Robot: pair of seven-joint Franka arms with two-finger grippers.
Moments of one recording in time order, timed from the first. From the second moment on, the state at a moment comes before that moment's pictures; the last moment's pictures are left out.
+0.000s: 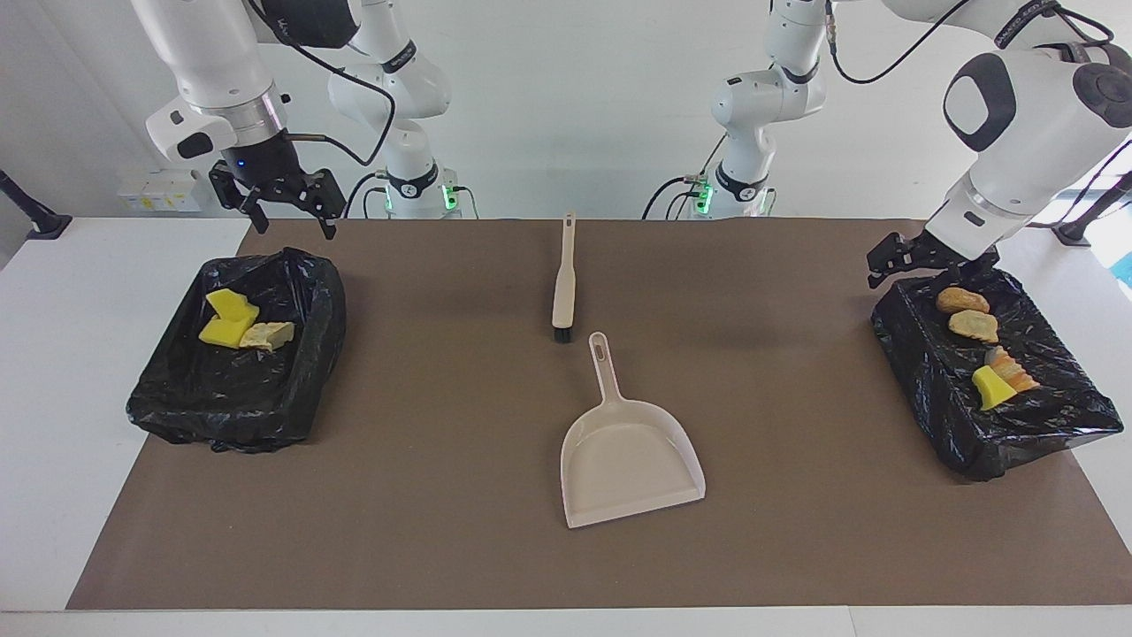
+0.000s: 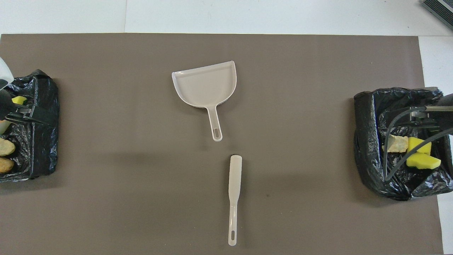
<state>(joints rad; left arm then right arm) 0.15 0.06 -0.12 -1.65 0.00 1.62 0.20 0.01 -0.07 0.00 -1.66 -0.04 1.60 0.11</state>
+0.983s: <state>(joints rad) -0.01 0.04 -0.04 -1.64 0.02 1.59 0.15 0.01 -0.07 0.00 -1.65 -0.04 1.57 0.11</state>
